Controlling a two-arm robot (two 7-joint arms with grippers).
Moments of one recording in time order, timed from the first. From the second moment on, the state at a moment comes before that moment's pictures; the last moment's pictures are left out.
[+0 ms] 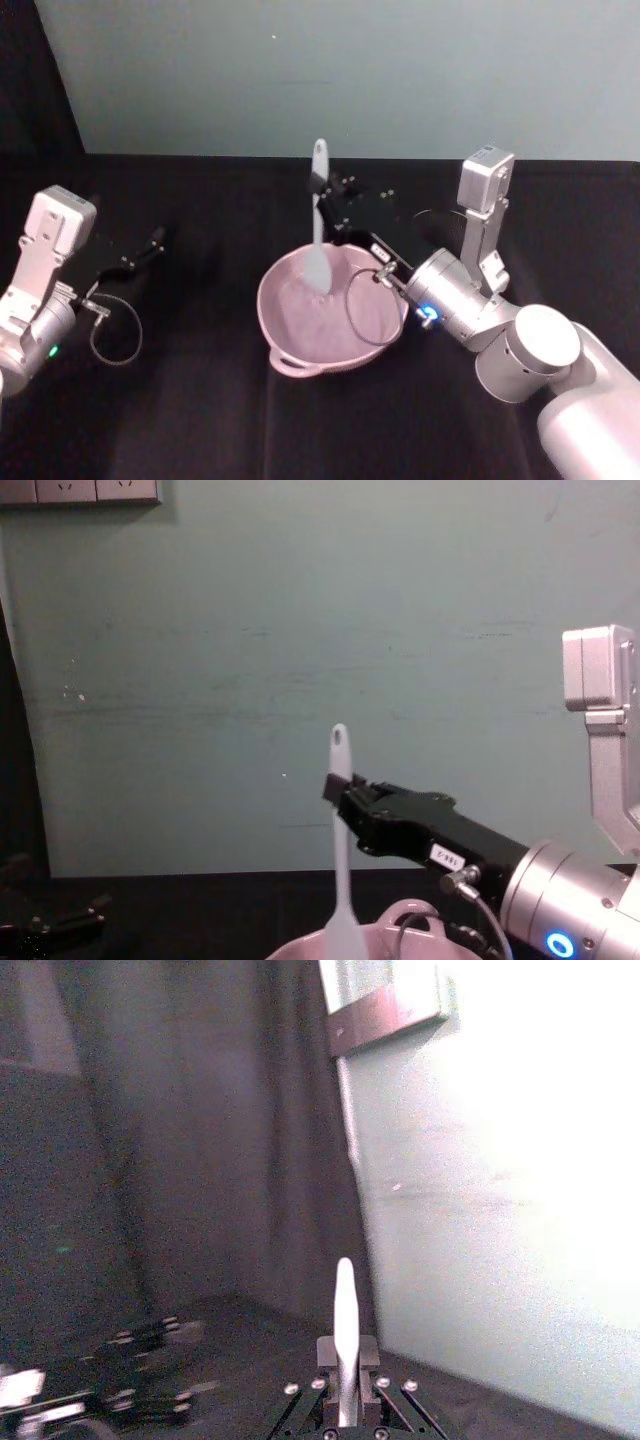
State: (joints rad) left arm -0.20 0.60 0.45 -1.41 -0.25 -0.12 0.03; right arm 0.39 0.16 -0.44 -1.15 0.47 -0.31 0.52
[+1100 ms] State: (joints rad) left arm -0.20 0.60 0.45 -1.41 -0.25 -0.12 0.03; right arm 0.28 0.27 -0.45 -1.34 0.56 -0.17 0.64
